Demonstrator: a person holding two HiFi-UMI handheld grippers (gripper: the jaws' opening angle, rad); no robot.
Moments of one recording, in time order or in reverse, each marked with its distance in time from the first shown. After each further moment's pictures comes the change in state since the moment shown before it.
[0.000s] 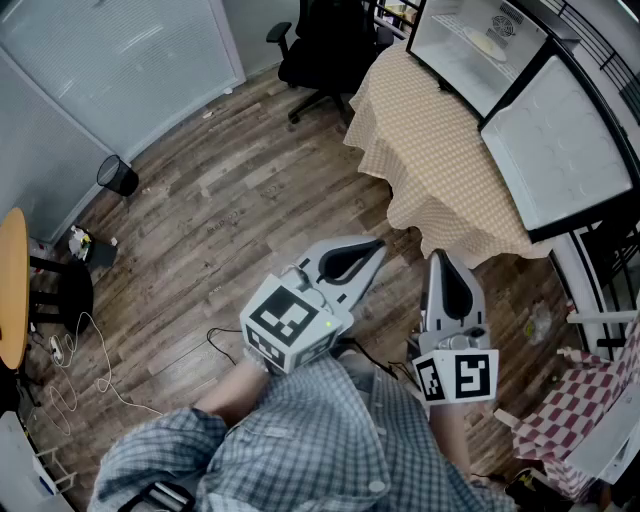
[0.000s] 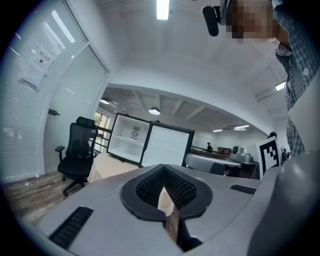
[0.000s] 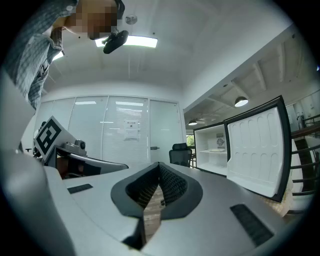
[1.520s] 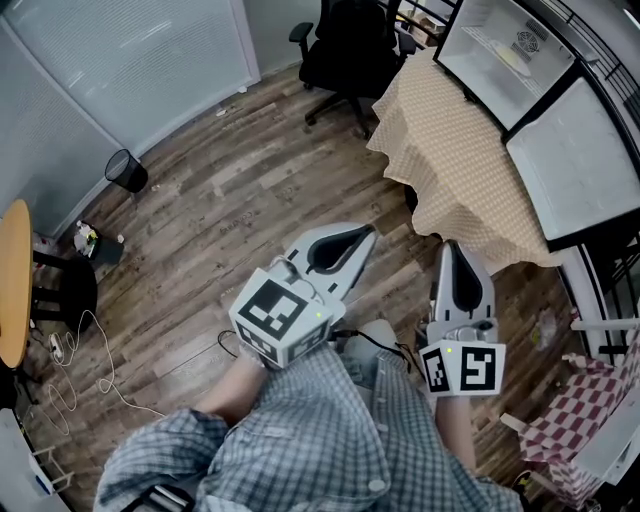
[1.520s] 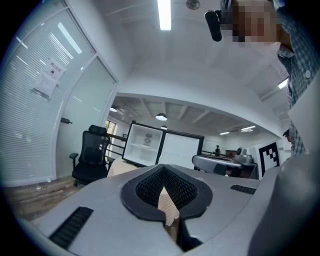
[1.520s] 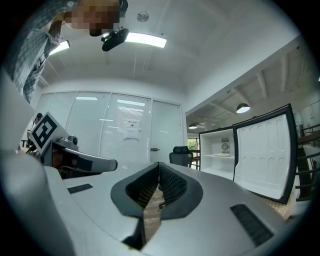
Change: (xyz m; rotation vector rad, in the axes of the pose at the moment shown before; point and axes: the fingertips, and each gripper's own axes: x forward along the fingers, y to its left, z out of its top) left arm -0.078 0.073 0.011 0.015 -0.068 0.088; right arm 0.040 0.064 0.003 -0.058 -0.028 -0.026
